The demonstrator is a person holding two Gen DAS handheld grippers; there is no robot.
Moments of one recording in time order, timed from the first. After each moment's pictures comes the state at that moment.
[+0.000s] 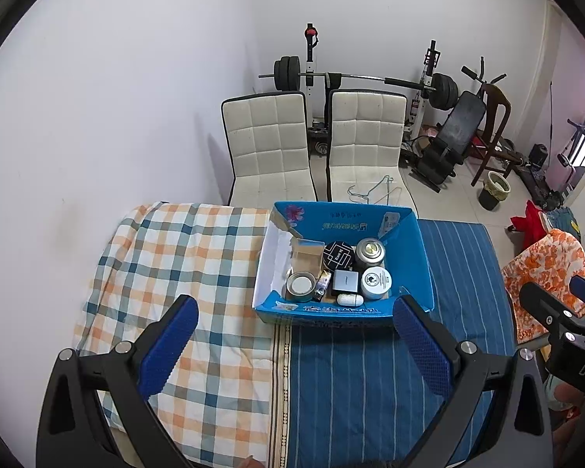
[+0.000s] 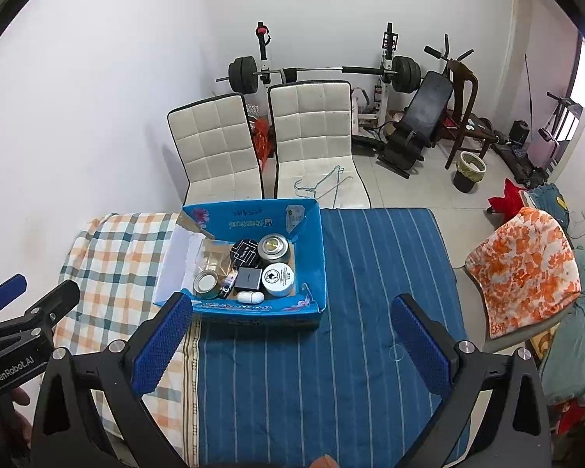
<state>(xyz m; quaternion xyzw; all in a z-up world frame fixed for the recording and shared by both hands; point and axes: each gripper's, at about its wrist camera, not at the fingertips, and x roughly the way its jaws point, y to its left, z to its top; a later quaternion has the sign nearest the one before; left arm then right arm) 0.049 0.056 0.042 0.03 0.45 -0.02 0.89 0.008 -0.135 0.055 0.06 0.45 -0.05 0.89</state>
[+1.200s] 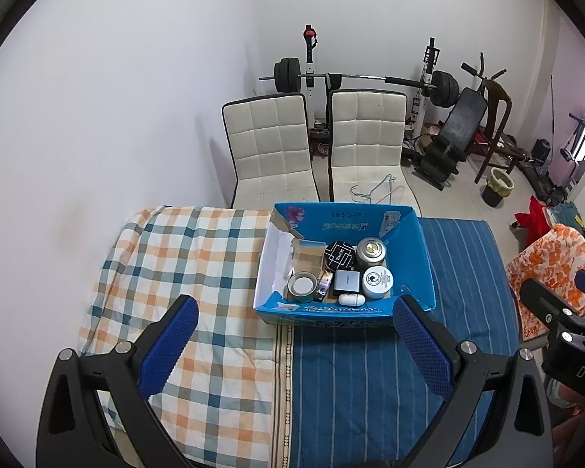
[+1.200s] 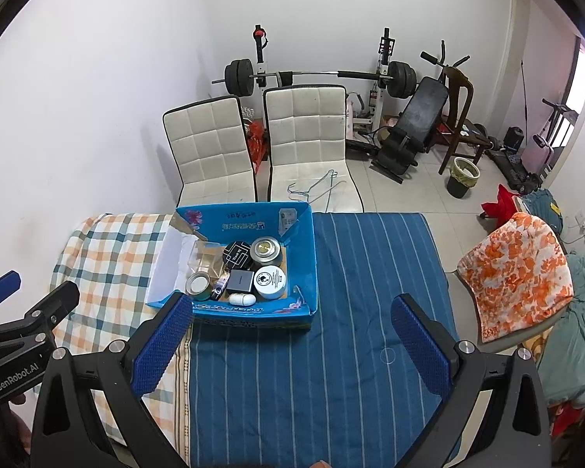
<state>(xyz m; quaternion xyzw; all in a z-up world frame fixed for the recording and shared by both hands) 0.048 0.053 0.039 0.04 0.44 -0.01 0.89 0.001 -0.140 0.057 0.05 0.44 -0.05 0.89</state>
